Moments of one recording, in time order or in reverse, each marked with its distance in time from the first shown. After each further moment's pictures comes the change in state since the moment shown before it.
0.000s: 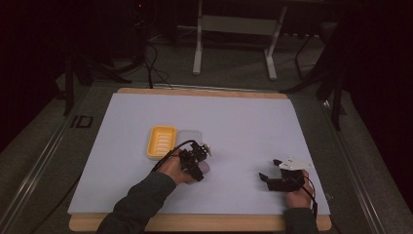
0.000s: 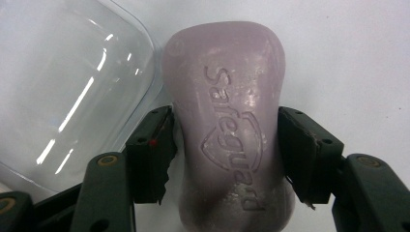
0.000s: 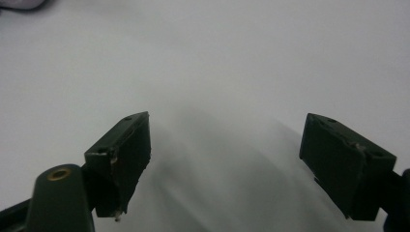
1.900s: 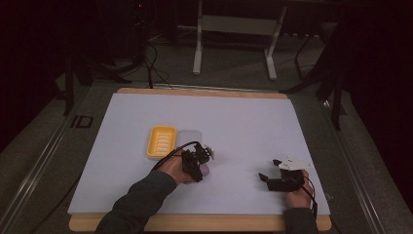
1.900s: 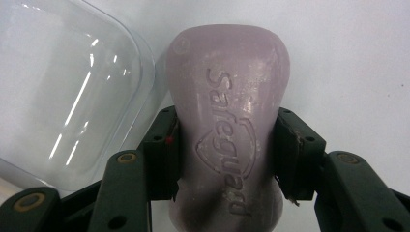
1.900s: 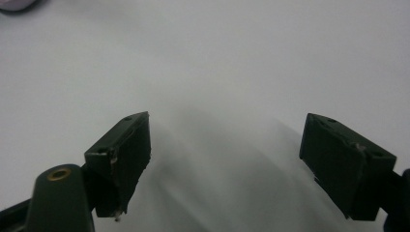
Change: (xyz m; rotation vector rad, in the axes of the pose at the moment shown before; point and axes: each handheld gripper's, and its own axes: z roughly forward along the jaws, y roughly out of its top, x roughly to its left) left arm -0.008 0.004 -0.003 0.060 0.038 0.097; right arm 0.000 0.000 0.000 0.005 0.000 -0.004
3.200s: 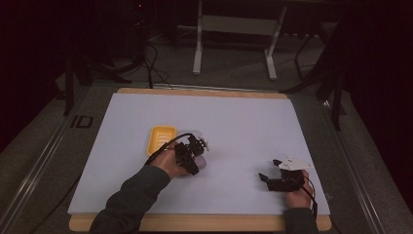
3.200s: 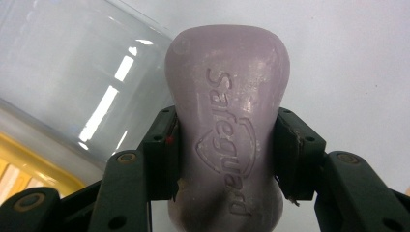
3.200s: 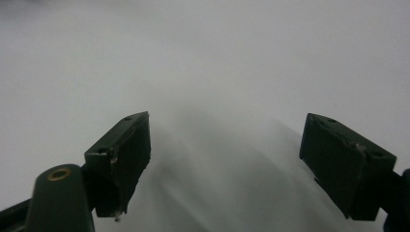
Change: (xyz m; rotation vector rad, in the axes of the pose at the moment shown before) left arm 0.015 -0.009 -0.033 -0.066 0.000 -0.027; right arm 0.000 0.000 0.000 -0.002 0.000 -0.001
